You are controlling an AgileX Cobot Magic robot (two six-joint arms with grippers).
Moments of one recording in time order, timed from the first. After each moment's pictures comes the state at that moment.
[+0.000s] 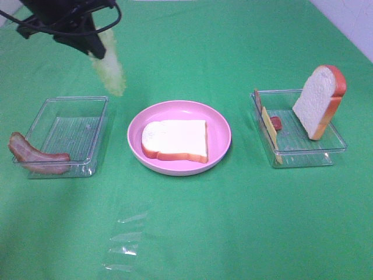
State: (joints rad) left arm -0.27 1.97 -1.78 -0.46 1.06 0.04; right arm 0.03 0.00 -0.45 -0.04 1.11 0.05
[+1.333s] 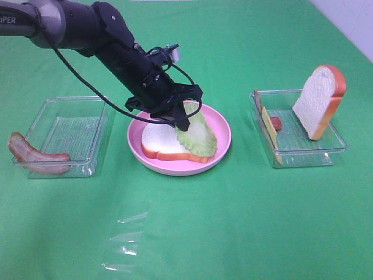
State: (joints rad) left arm -0.46 2.31 -1.78 -0.63 0.85 0.28; right arm 0.03 0.00 -0.45 -0.04 1.11 0.05
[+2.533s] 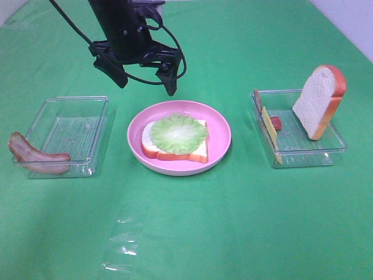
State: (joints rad) left arm -0.46 2.30 -2.14 -0.13 1.20 -0.04; right arm 0.03 0.00 -0.45 -0.04 1.11 0.05
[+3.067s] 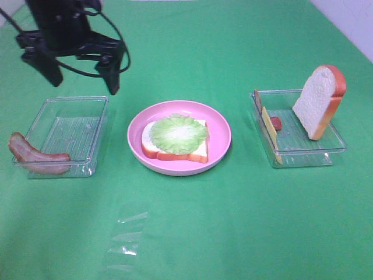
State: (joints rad) left arm -0.31 1.99 -1.74 -0.05 1.21 -0.09; right arm 0.03 0.00 -0.45 -0.04 1.11 0.05
